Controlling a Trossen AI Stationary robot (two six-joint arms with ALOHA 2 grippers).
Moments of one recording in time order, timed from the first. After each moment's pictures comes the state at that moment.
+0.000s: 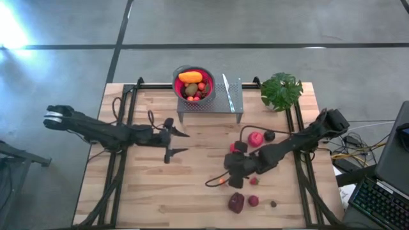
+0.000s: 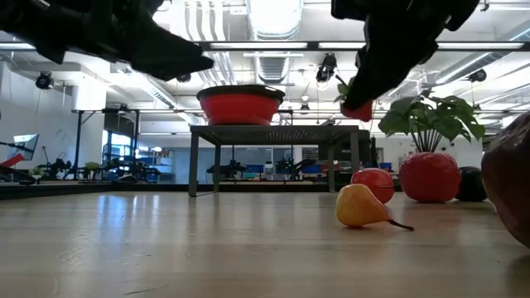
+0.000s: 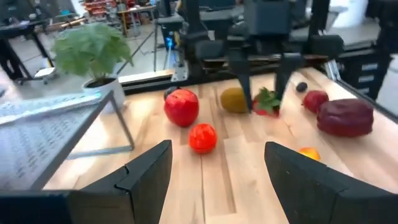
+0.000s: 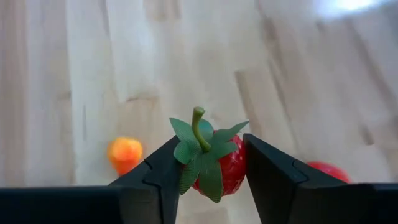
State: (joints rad) left arm -0.13 1.07 0.40 0.53 -0.12 0.12; right arm 0.43 1.64 1.10 -0.49 0.38 0.54
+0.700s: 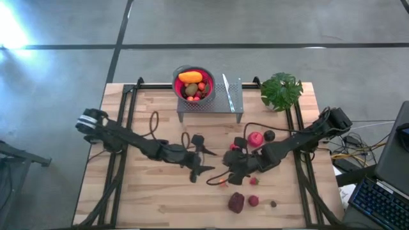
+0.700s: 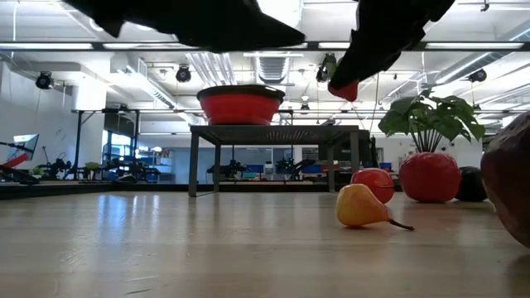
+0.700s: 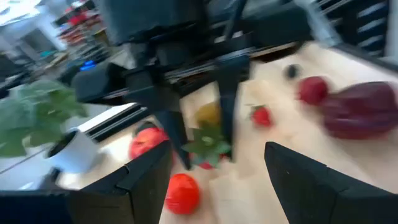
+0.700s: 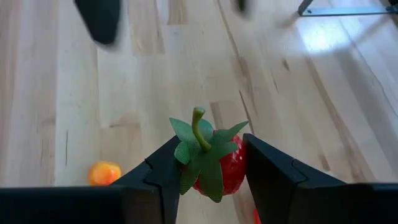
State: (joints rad) left arm -0.28 1.61 0.86 0.54 -0.24 0.40; right arm 0.42 1.60 1.10 -0.47 0.47 0.45
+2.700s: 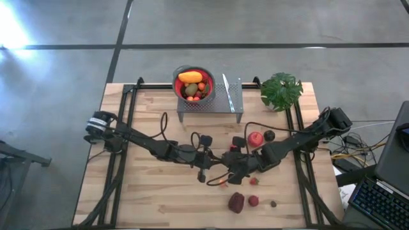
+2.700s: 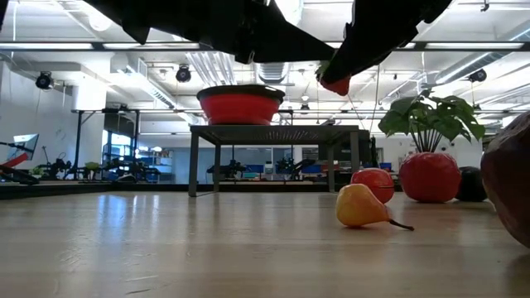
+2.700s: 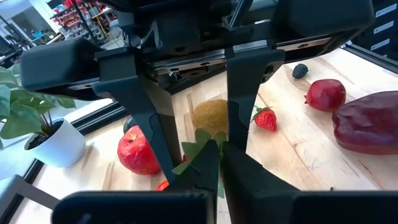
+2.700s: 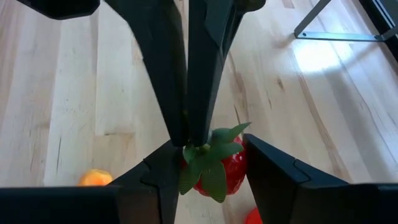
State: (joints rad) left arm -0.26 1.73 0.98 0.51 -0.22 0.34; right arm 0.42 1.60 1.10 -0.43 0.50 0.36
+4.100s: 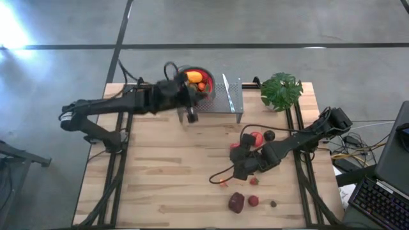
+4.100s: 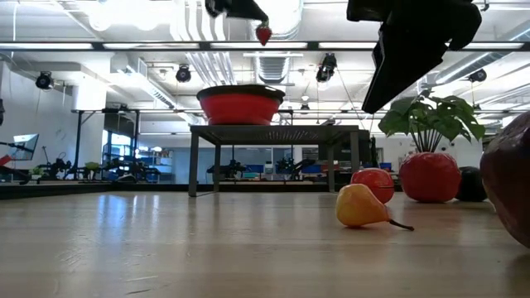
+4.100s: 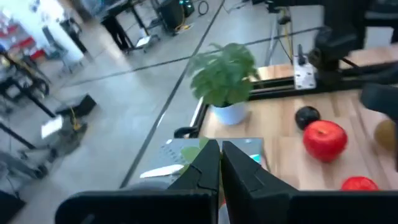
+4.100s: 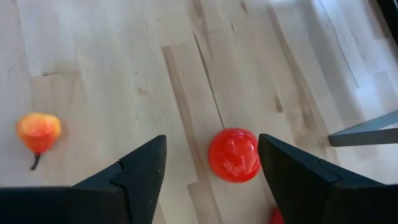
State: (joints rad) left arm 0.17 1.35 1.33 -0.23 -0.24 0.31; right arm 0.42 1.59 1.12 -0.75 0.52 0.58
